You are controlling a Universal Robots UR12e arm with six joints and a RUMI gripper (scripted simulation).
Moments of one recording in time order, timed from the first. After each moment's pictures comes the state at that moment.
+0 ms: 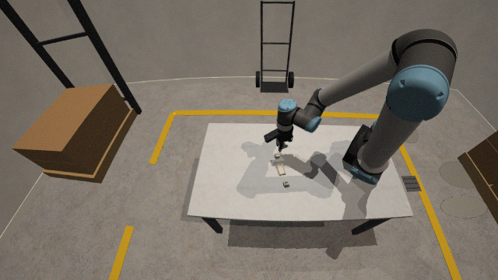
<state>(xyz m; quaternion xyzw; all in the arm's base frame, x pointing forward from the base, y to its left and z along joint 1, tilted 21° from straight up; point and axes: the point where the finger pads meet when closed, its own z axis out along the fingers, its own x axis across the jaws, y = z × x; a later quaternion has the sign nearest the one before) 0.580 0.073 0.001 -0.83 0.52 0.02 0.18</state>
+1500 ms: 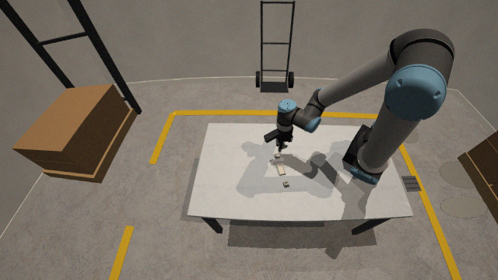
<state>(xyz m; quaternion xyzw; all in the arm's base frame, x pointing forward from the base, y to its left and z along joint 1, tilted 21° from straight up) 0.581 0.073 -0.002 -0.83 0.53 0.02 0.18</state>
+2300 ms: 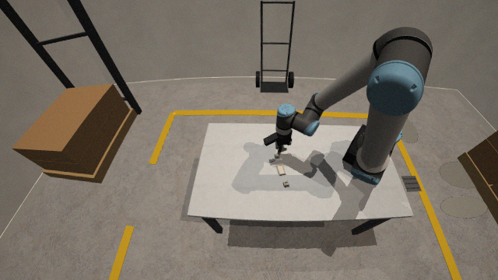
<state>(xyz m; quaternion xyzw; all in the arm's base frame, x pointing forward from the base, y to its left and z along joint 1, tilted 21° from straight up) 0.587 0.084 -0.030 -0.83 0.53 0.03 0.18</state>
